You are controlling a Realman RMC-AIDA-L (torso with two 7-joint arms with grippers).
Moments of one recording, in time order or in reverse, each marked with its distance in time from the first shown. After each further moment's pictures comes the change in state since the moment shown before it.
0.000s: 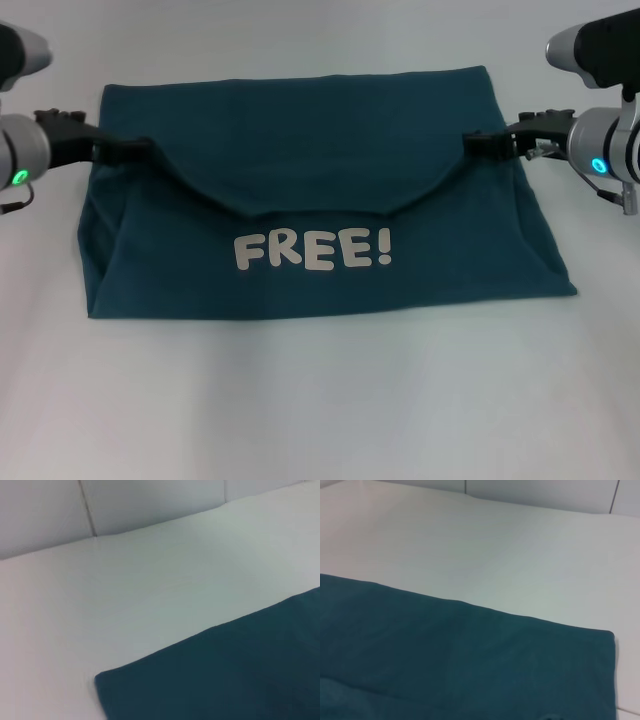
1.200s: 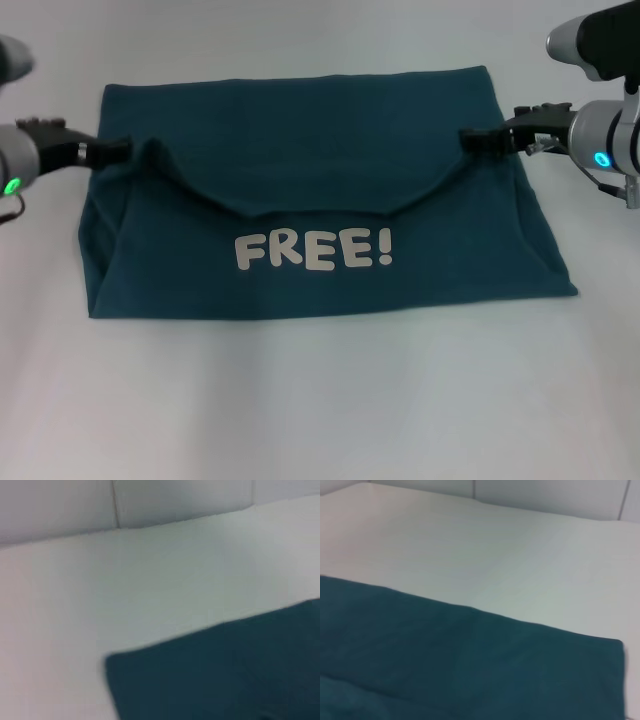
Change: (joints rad) left arm 0.058 -0.041 0.011 0.093 0.052 0.000 -0.123; right arm -0.016 -0.002 -0.007 -0.063 -0.005 -0.069 0.002
